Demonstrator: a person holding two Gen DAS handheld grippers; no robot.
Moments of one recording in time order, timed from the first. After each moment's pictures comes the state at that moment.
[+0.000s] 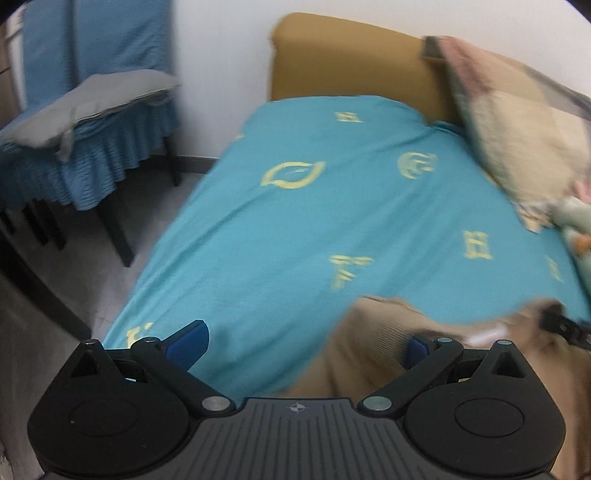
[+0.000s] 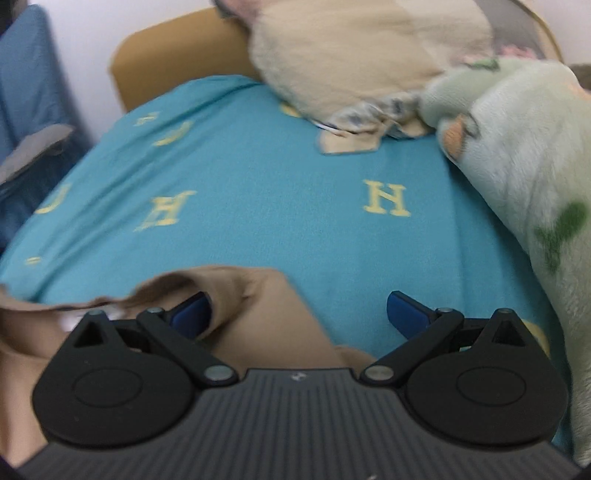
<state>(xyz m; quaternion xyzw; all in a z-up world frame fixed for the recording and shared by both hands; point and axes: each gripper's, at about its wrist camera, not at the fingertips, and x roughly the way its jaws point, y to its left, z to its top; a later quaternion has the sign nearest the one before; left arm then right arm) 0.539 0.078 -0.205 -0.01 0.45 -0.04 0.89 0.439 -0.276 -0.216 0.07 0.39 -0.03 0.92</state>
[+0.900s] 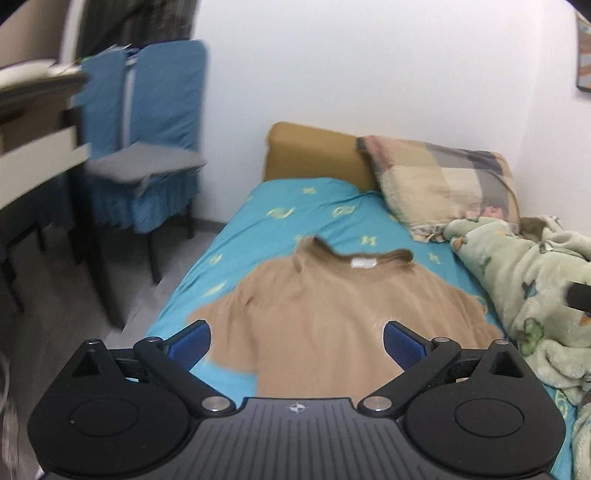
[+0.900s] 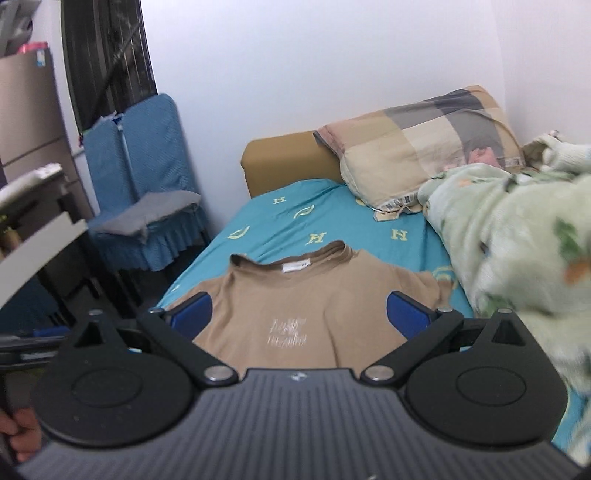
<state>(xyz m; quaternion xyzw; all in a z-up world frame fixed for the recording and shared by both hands) 0.126 0.125 -0.074 -0.06 0.31 -0.05 0.95 0.041 -0.193 -0.042 0.11 0.24 0.03 0.97</state>
